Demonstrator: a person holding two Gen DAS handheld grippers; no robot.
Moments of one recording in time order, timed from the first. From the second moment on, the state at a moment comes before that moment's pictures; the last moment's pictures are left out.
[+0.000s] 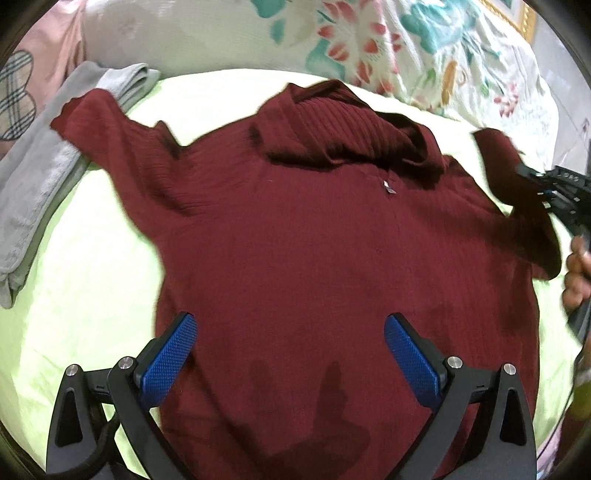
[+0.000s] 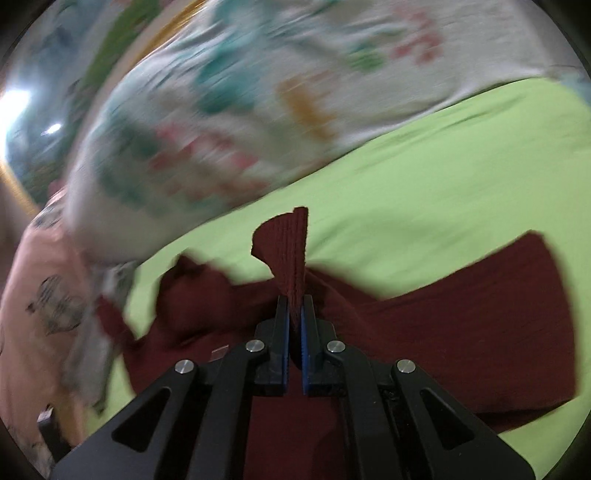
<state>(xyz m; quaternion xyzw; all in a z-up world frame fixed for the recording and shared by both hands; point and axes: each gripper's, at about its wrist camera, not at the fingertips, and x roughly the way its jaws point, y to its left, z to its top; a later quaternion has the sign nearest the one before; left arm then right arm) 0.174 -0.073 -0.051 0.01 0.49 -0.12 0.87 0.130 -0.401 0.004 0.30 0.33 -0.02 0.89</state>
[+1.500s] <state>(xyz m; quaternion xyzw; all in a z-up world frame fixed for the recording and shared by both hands) 0.306 -0.029 -0.076 -0.07 0.46 -0.09 0.88 0.045 -0.405 -0.018 0.34 0.33 -0.09 0.88</state>
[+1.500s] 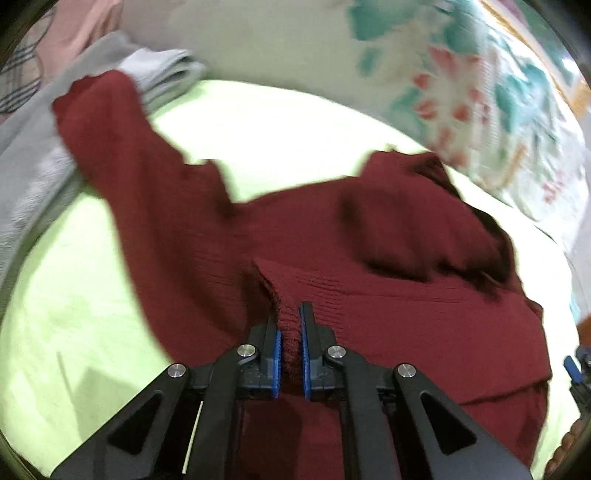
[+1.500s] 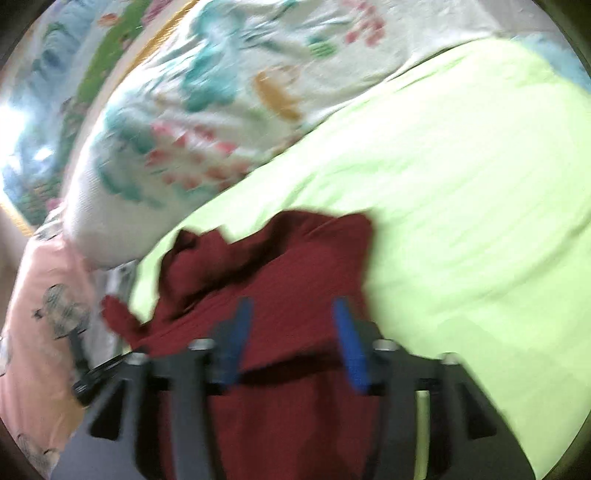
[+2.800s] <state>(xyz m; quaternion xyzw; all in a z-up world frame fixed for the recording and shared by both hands) 0.308 -0.049 -0.088 -0.05 0.48 -0.14 0.86 0.113 -0.383 -0.063 0.21 0.49 -0.02 0.85</state>
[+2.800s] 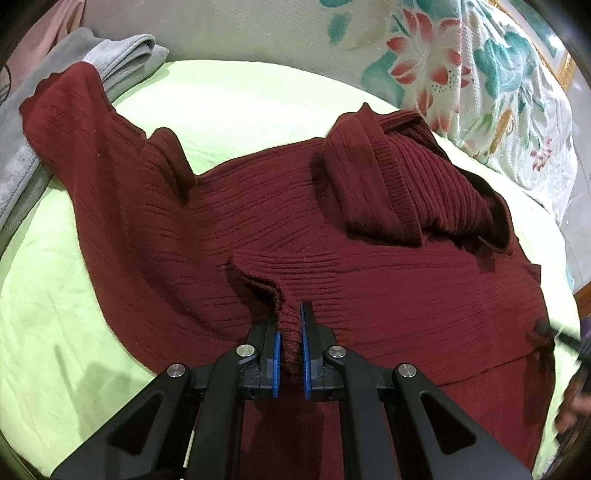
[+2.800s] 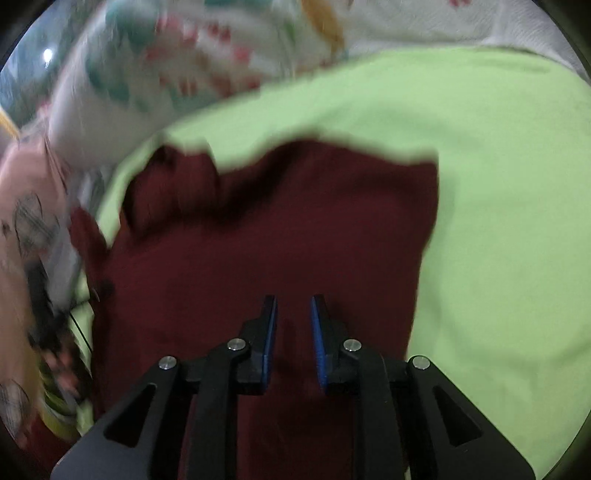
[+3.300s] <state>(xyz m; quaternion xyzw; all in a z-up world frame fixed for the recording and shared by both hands) 0.283 -0.008 -0.067 -0.07 0.47 -0.13 0.87 0.062 -0.404 -0.033 0.26 0.41 -0.07 0.87</state>
